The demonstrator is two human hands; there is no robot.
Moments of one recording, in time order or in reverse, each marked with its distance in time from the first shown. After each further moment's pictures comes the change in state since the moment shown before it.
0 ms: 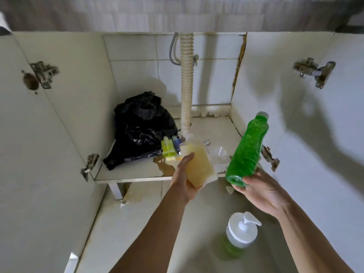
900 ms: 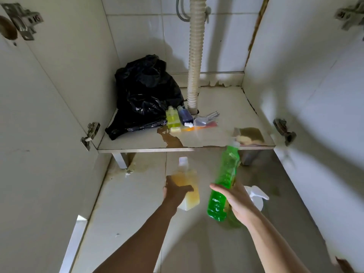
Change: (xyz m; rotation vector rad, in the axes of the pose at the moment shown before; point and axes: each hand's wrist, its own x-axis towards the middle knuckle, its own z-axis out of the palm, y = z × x) left_hand 0.025 -0.081 -0.127 0.849 0.408 0.096; right_hand 0.005 0.144 -0.027 -0.461 0.569 0.241
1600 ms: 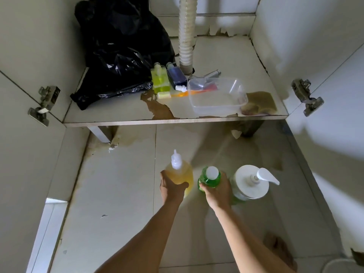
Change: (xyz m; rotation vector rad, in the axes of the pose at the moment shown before) left_hand 0.046 -0.088 0.051 0.187 0.158 -0.097; right_hand 0.054 0.111 0.027 -0.426 0.388 0.078
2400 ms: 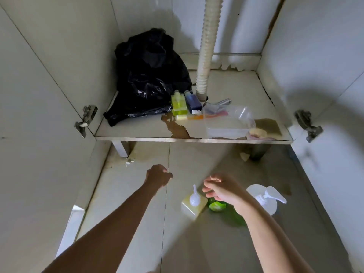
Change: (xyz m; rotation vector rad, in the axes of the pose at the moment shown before) left_hand 0.017 0.081 -0.120 0.275 -0.126 0.085; right_hand -0.053 -0.137 -0.057 -0.095 -0.535 -0.011
